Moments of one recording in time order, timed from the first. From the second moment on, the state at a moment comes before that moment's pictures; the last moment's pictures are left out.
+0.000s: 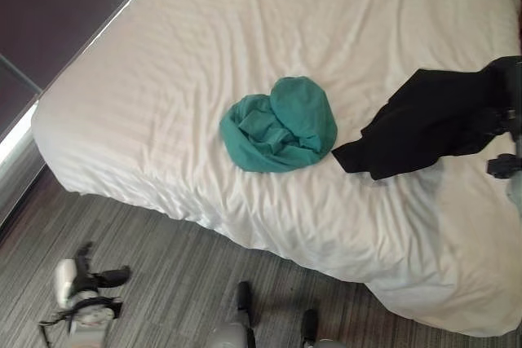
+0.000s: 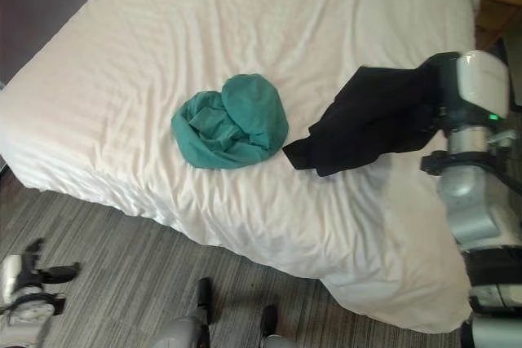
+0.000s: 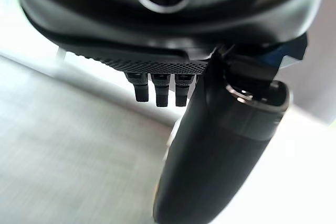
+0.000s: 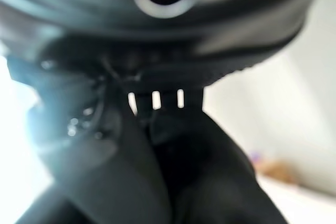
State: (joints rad) left arm 0.00 0.61 0.24 0.73 0.00 -0.02 0.51; right arm -0.26 -1.03 -0.23 0.28 -0.23 -0.03 -0.37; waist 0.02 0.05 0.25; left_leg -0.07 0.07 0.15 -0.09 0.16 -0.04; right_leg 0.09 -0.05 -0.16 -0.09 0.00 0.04
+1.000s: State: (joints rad) left arm -0.88 0.50 -0.46 1.27 0.26 0.11 0.42; right arm 0.13 -0.38 -0.05 1.26 0.22 0.02 -0.24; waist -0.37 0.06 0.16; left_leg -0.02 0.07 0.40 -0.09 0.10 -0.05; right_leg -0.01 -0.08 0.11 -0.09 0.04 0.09
